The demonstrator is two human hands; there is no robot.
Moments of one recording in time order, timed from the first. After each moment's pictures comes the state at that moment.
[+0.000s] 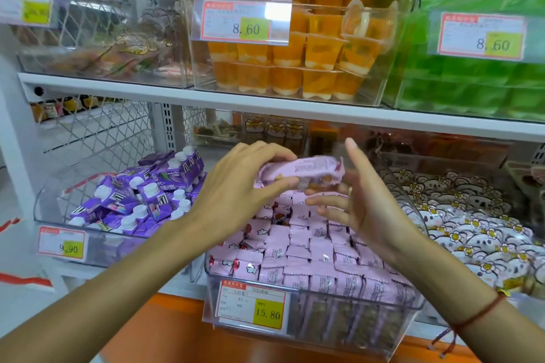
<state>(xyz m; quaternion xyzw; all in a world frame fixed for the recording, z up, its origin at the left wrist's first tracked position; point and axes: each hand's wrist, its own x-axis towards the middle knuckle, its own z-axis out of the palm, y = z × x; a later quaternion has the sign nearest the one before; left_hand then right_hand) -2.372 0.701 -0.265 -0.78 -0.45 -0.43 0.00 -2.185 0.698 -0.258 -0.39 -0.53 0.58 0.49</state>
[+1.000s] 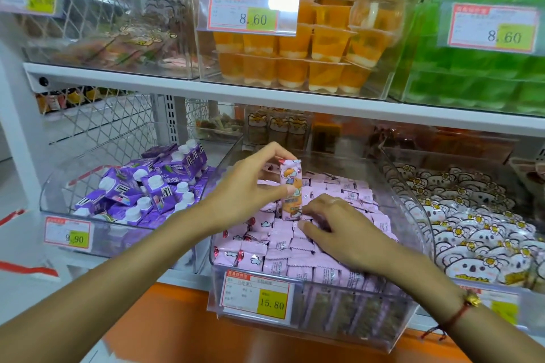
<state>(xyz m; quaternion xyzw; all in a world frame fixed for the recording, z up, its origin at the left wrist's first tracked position) -2.375 0.717 -0.283 -0.76 -0.38 -0.45 -0.26 -2.181 0.718 -0.309 -0.47 -0.86 0.06 0.18</state>
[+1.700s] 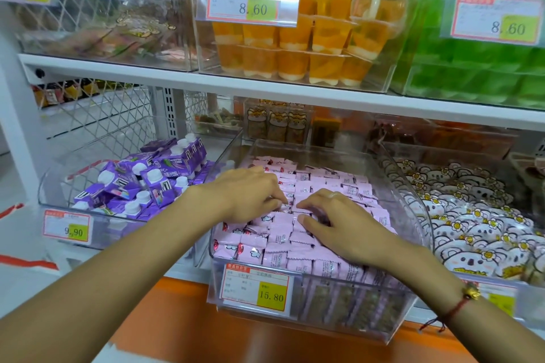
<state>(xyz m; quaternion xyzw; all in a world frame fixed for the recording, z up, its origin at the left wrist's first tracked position) -2.376 0.734 -0.283 -0.87 -0.50 -0.02 0.02 -2.180 0.718 -0.311 -0.46 -0.87 0.06 0.19</state>
